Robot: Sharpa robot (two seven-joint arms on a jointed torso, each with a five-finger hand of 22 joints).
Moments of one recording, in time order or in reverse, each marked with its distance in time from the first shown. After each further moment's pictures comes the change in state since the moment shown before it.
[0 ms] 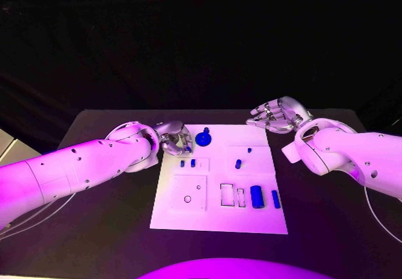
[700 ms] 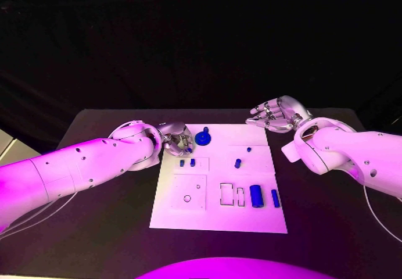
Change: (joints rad) left arm 0.001 0.023 0.001 -0.015 -0.036 0.045 -0.028; left_hand -0.004 -0.004 -0.003 -0.003 0.000 0.001 0.002 -0.004 0.000 0.000 0.000 -0.006 0.001 0.000 0.000 0.000 -0.002 0.000 0.000 0.000 0.000 0.001; right arm 0.000 0.000 0.000 0.000 0.001 0.000 0.000; right_hand 0.000 0.000 0.000 0.000 0.000 0.000 0.000 0.000 0.000 0.000 0.000 0.000 0.000 0.000 0.000 0.000 0.000 0.000 0.000 0.000 0.000 0.000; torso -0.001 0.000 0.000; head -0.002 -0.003
